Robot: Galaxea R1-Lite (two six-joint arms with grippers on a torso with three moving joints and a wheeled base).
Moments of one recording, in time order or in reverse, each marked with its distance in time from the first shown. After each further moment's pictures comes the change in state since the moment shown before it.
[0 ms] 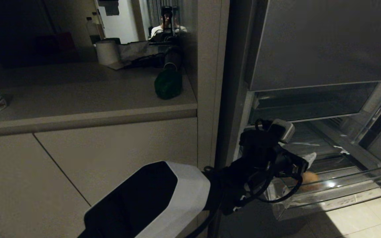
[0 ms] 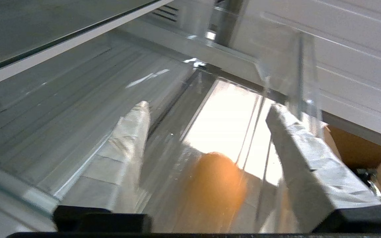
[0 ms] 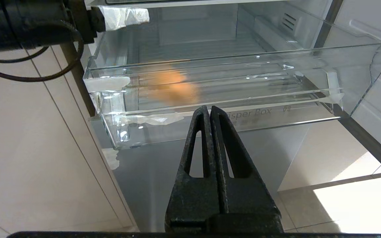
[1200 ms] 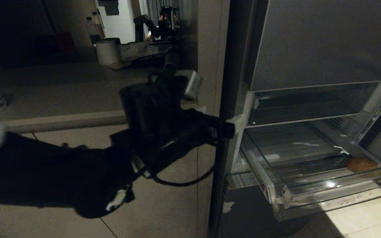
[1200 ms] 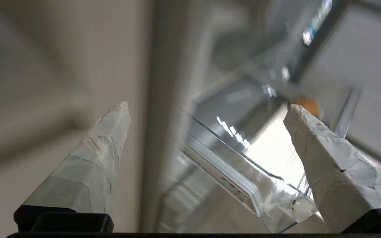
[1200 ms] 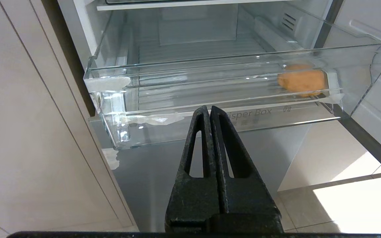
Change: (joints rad) left arm 0.200 -0.757 0.865 -0.120 0.136 0.014; right arm 0.000 0.000 0.000 0.000 0.000 0.000
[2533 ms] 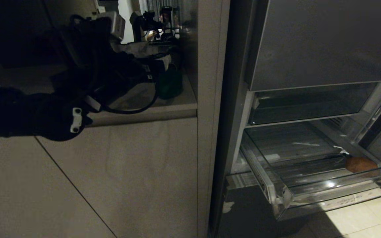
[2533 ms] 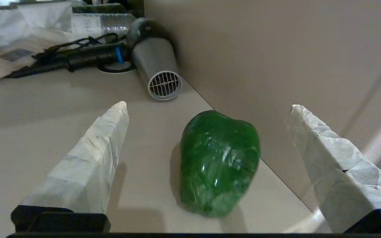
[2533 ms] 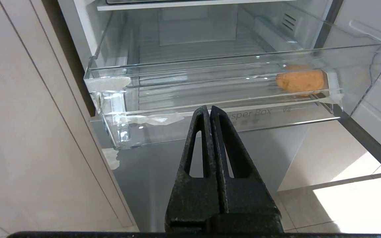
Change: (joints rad) left arm 0.357 0.029 -0.315 0.135 0.035 0.083; right arm 0.001 0.000 0.000 0.000 0.000 0.000
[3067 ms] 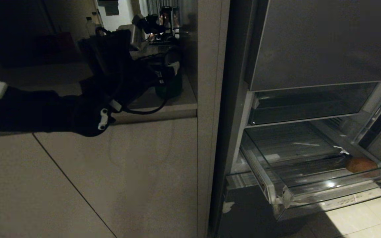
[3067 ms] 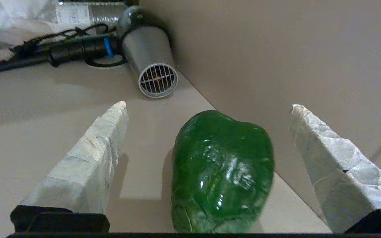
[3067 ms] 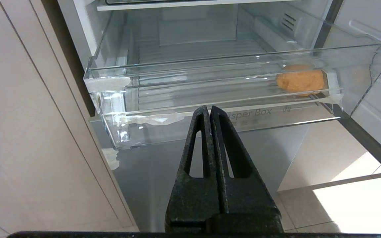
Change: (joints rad) left arm -0.004 0.126 -0.114 0.000 0.000 0.001; right arm 0.000 0.000 0.000 0.000 0.000 0.000
